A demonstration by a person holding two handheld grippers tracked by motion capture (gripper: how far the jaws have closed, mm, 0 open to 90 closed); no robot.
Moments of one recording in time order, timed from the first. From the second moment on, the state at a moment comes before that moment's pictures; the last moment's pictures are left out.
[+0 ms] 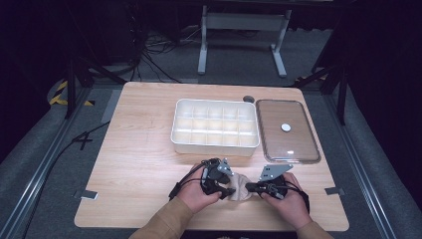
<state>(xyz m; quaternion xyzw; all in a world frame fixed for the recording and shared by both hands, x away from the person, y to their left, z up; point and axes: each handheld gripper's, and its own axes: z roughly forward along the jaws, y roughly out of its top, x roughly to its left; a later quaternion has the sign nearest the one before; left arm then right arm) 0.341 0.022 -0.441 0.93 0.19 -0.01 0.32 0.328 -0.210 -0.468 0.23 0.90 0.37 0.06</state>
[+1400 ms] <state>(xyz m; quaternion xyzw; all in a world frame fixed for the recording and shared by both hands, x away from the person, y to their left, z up) 0.344 0.008 -0.446 0.93 0.18 -0.03 0.32 0.322 -0.210 -0.466 0.22 0.89 0.40 0.04</state>
